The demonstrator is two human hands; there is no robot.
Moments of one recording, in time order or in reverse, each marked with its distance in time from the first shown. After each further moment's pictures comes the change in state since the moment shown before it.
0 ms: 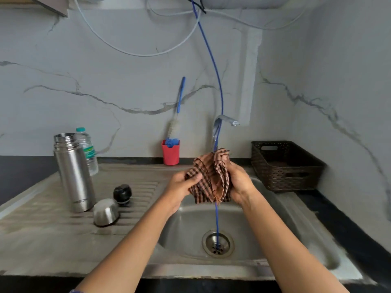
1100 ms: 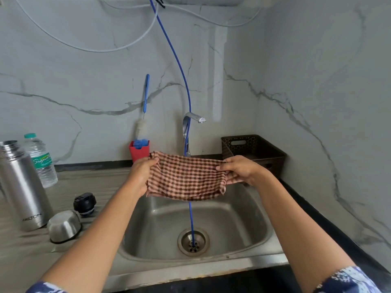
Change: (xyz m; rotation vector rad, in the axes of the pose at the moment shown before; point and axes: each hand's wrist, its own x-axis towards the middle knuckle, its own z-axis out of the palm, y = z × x) left_hand 0.040 0.030 0.003 0.003 0.282 -0.114; right_hand -0.001 -0.079 -0.087 -0.860 0.058 0.210
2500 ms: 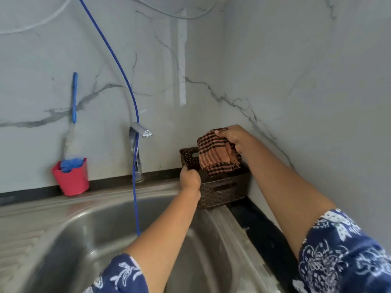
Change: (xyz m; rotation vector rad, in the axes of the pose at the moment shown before) left_hand 0.098 -0.091 0.277 -0.073 -0.070 -0.219; right_hand 0.090 -0.038 -0.163 0.105 0.550 -0.003
